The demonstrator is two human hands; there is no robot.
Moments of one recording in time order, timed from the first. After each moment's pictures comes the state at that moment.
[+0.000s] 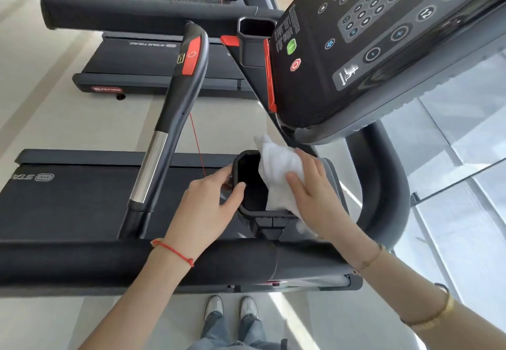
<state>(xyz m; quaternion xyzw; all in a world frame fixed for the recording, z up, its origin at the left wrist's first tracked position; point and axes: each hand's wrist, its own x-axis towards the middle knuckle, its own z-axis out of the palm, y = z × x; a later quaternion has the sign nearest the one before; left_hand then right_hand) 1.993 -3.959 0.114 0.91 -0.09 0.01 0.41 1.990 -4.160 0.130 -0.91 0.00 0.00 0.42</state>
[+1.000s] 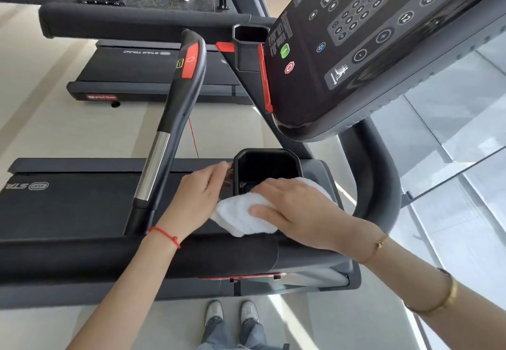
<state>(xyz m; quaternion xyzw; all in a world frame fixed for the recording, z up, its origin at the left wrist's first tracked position) 2.003 -3.942 0.121 0.86 -0.05 -0.08 0.50 1.973 -4.145 0.159 -0.95 -0.28 0.10 0.12</state>
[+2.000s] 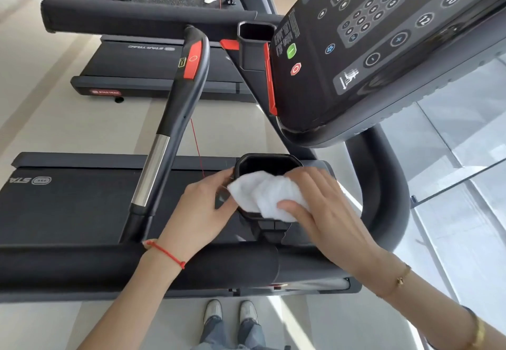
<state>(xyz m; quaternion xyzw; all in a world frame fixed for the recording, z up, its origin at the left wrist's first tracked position) 1.996 -3.946 0.112 0.89 -0.11 -0.02 0.45 1.964 -4.170 0.152 -0.95 -0.21 -0.09 0.22</state>
